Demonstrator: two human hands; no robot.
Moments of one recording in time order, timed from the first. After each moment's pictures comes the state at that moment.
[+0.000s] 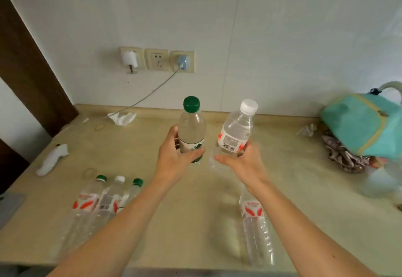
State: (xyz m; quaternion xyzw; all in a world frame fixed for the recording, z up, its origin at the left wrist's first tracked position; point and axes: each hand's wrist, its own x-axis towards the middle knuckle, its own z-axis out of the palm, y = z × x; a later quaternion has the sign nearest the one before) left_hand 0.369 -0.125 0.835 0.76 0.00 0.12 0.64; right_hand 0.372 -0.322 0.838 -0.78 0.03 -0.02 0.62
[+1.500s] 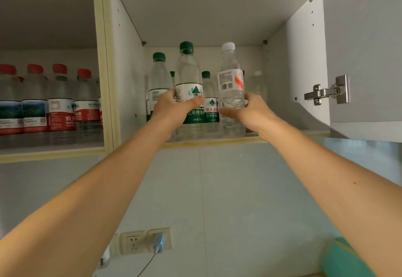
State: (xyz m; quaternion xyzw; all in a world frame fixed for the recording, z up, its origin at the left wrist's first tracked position) left_hand 0.503 -0.197 1.334 0.74 -0.19 0.27 0.59; right_hand 0.503 -0.401 1.322 -0.78 -0.11 -0.31 0.53
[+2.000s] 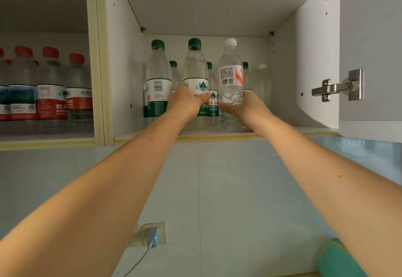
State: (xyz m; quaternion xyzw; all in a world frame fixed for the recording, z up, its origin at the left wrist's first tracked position) left_hand 0.545 -0.228 1.340 0.81 -0.13 0.31 0.49; right_hand 0.541 -0.401 1.320 -0.84 -0.09 -0.33 0.43
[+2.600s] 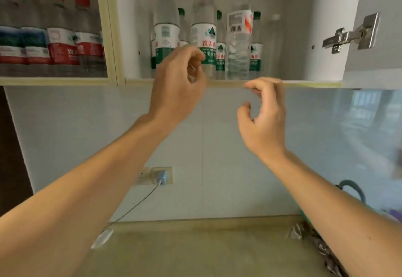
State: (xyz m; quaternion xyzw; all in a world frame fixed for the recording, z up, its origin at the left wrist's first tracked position) left_hand 0.447 -0.201 1.246 0.72 -0.28 0.52 0.38; right_hand 0.449 -0.379 1.182 -0.66 -0.23 -0.63 0.34
